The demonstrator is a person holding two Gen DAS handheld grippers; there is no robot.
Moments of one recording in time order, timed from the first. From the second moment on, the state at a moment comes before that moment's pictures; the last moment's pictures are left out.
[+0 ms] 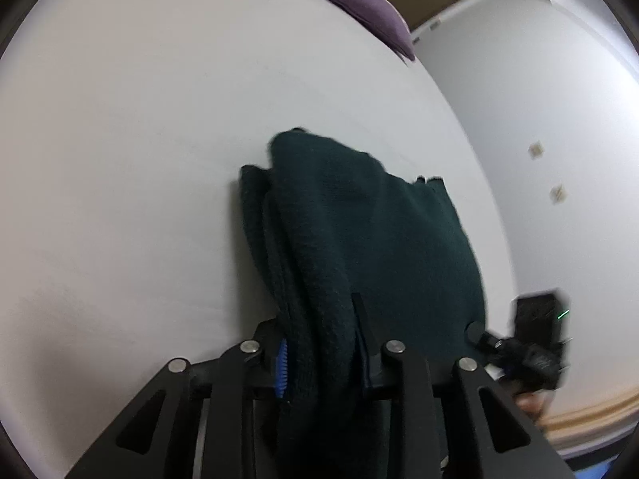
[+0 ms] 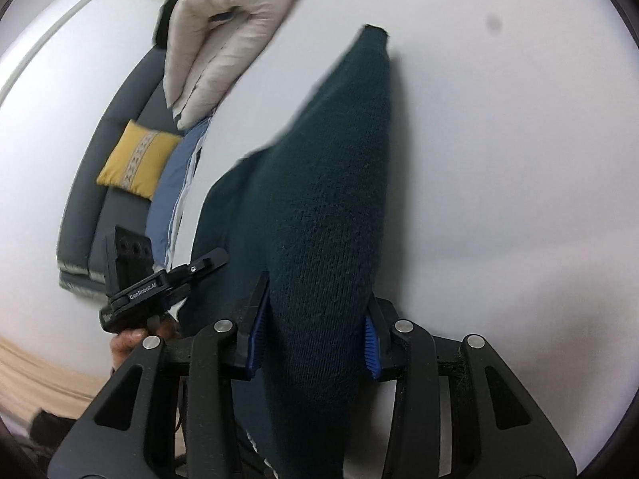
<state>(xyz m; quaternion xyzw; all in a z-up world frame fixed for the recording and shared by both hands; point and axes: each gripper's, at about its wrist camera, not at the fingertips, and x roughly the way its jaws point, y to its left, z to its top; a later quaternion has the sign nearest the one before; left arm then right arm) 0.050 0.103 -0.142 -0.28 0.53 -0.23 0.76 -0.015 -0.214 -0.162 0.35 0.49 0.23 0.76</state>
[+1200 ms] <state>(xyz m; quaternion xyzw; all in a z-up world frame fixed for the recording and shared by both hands) -0.123 0.058 0.043 0.04 0.15 0.01 0.99 -0.120 -0.197 0.025 0.07 0.26 -0.02 0.96</state>
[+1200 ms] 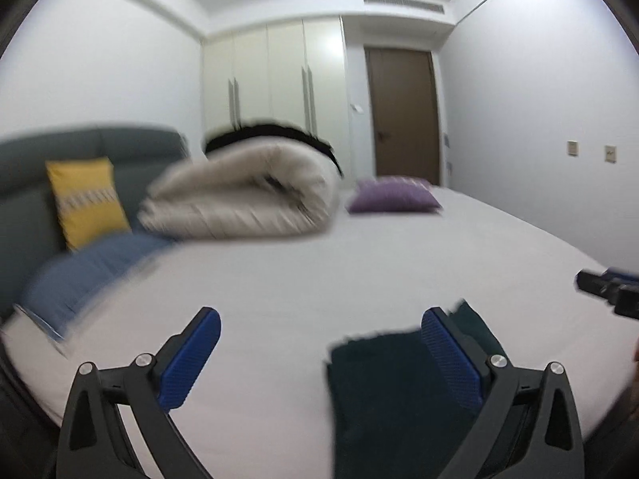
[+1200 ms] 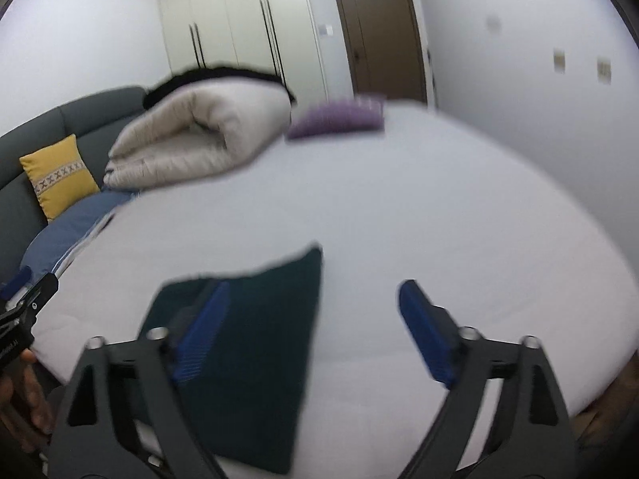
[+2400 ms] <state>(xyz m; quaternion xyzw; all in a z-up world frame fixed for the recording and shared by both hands) -0.078 0.056 -0.026 0.00 0.40 0.02 0.91 -0.104 -0.140 -0.032 0.06 0.41 -0.03 0.91</state>
